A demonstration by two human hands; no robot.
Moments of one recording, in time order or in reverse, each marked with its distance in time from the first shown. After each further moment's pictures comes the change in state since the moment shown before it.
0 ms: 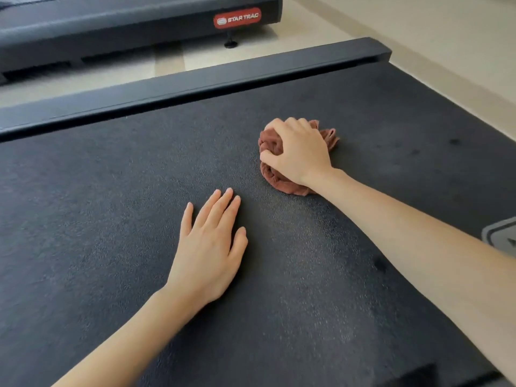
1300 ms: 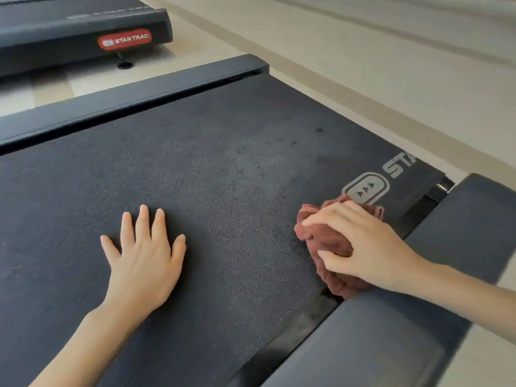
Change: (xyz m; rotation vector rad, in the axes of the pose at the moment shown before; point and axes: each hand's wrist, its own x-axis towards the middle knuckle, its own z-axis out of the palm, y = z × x) left_hand 0.006 0.030 0.006 0.152 -0.119 -0.057; right_hand -0.252 0.053 -0.135 0.010 -0.143 0.146
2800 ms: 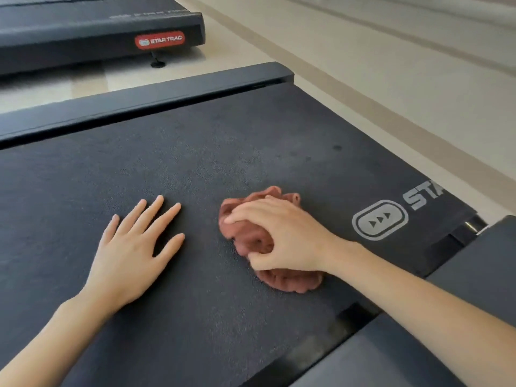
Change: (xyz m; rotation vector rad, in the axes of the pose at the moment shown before) left_hand 0.018 -0.016 -0.004 -0.025 0.032 0.103; right_hand 0.106 -0.024 0.034 0.159 -0.139 -0.381
